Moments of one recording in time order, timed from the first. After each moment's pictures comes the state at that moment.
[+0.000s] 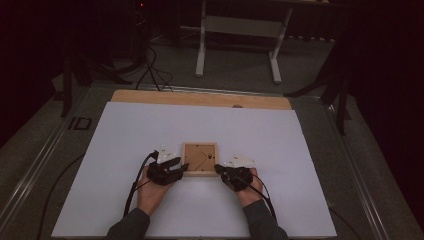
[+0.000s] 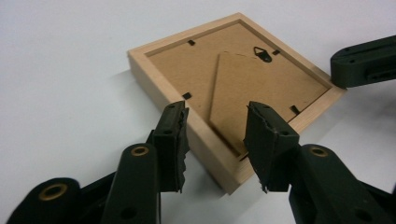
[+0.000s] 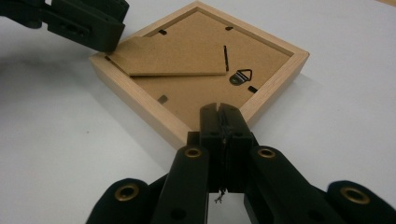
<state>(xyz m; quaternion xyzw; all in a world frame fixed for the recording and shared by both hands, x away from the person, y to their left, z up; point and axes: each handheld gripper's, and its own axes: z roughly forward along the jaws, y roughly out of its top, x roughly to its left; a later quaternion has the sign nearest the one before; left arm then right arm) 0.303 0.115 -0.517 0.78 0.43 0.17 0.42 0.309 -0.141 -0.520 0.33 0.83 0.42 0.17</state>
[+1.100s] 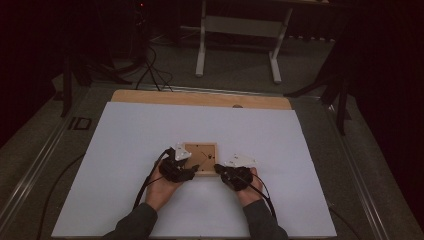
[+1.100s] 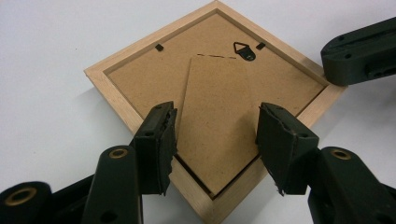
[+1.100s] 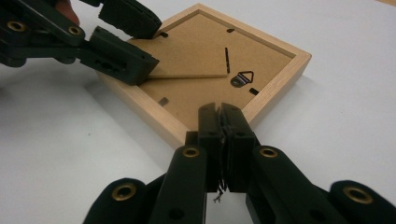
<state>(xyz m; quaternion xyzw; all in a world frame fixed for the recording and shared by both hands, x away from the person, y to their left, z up) 0.316 0.084 -0.514 0.82 0.40 0.17 0.37 0.311 -0.142 -0.521 0.32 0.83 0.43 0.16</state>
